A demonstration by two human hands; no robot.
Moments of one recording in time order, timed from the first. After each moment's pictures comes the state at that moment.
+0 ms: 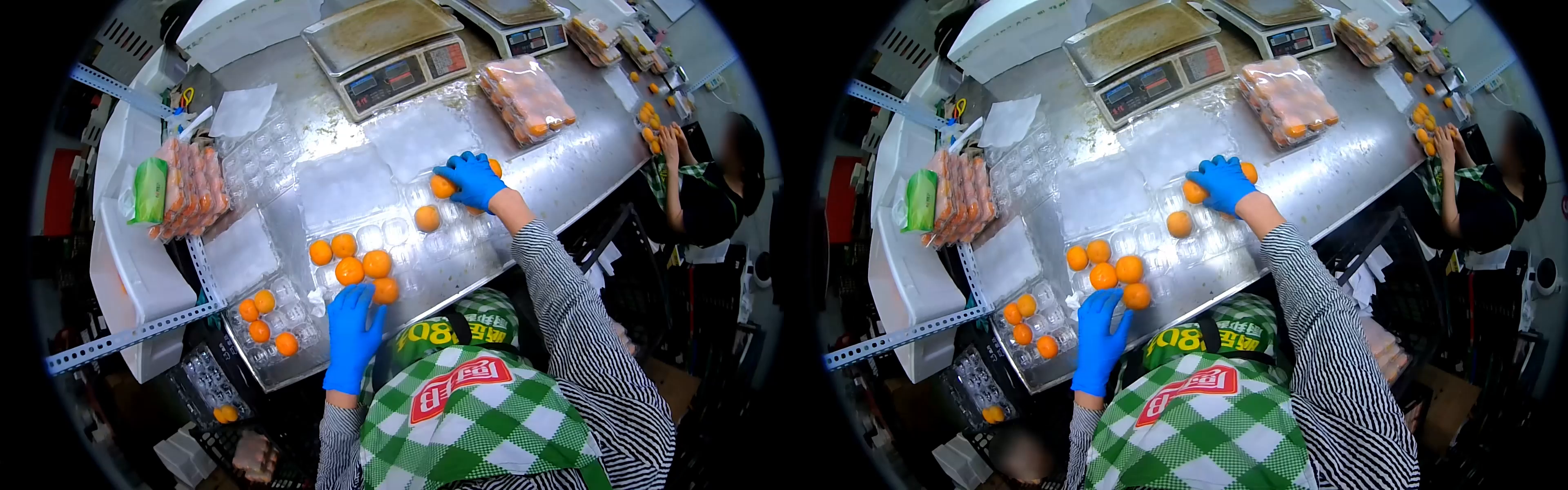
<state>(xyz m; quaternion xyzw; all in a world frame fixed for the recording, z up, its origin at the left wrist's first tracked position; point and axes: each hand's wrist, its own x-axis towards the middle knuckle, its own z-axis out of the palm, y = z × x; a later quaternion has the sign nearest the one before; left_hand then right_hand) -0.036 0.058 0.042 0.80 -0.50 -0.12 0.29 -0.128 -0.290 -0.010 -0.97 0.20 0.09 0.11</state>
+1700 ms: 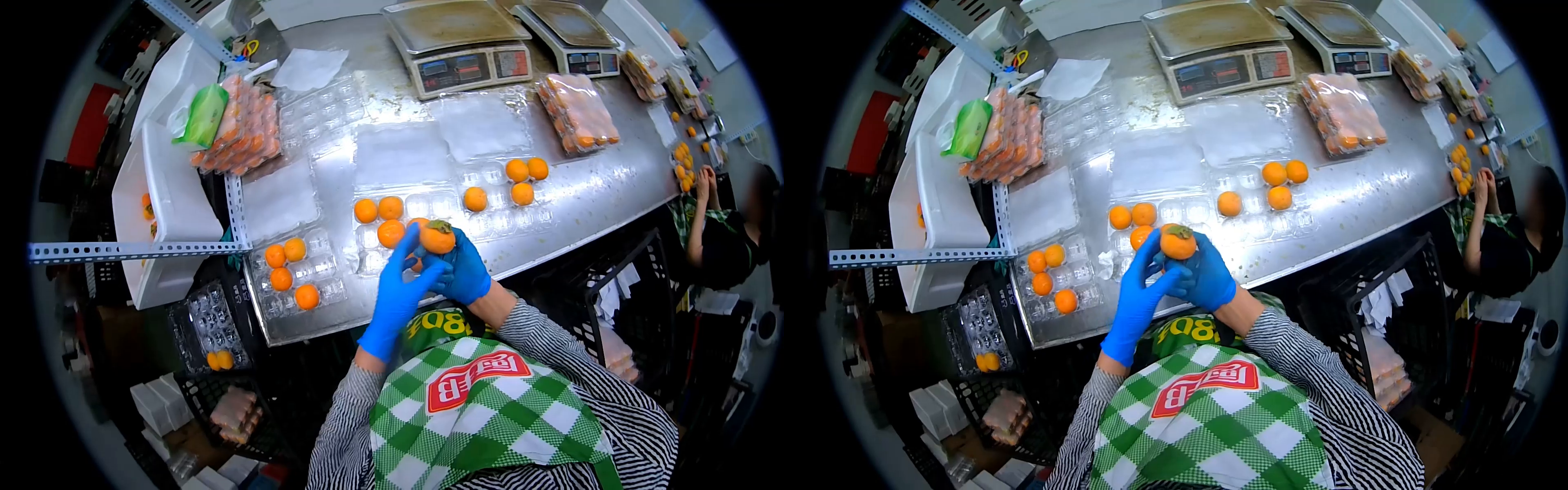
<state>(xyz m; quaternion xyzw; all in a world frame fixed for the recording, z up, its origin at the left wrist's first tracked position) -0.053 0.047 0.059 0.66 -0.26 -0.34 0.62 -0.126 -0.073 0.033 -0.05 0.26 0.04 0.96</state>
